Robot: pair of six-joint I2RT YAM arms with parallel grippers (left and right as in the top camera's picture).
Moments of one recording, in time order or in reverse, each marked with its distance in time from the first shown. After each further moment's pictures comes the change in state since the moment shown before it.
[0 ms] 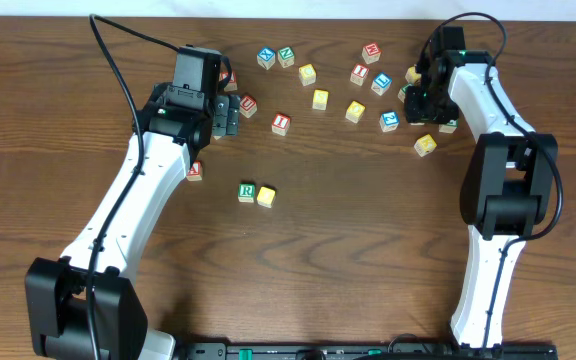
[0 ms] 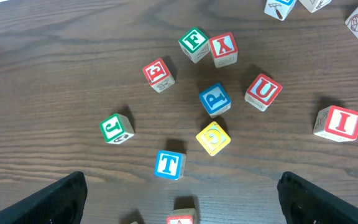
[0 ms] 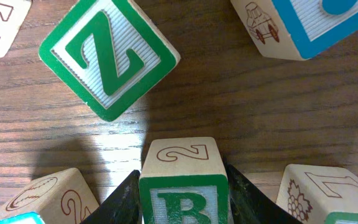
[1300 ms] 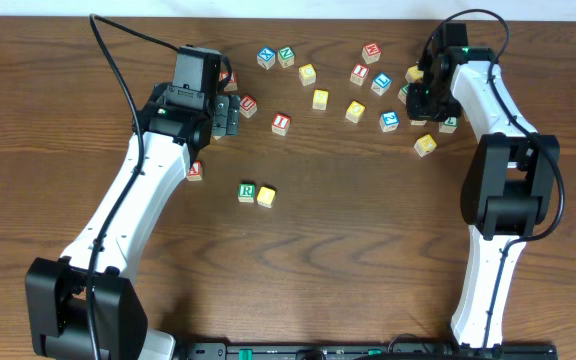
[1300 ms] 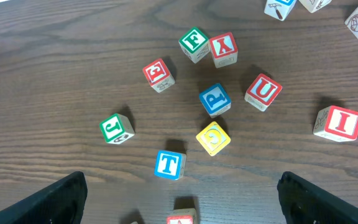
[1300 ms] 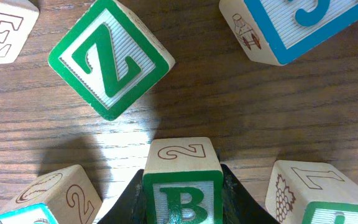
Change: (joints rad) left arm 0.000 0.000 0.000 0.000 0.000 0.000; right arm -0.004 0.000 0.027 -0.025 0.000 0.003
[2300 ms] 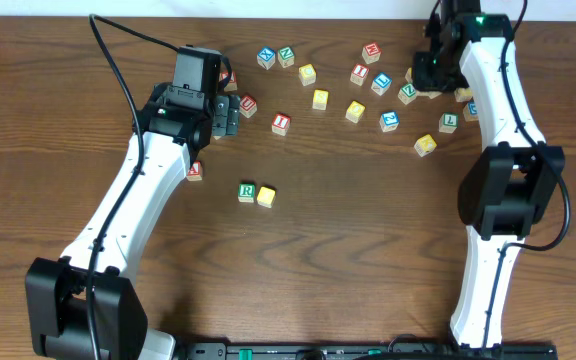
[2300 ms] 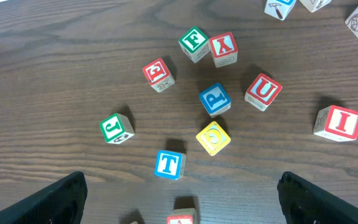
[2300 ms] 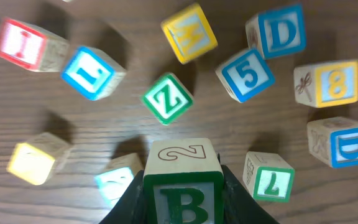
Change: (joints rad) left arm 0.000 0.000 0.000 -0.001 0.000 0.000; right arm 0.027 0.000 0.326 -0.217 0.006 -0.004
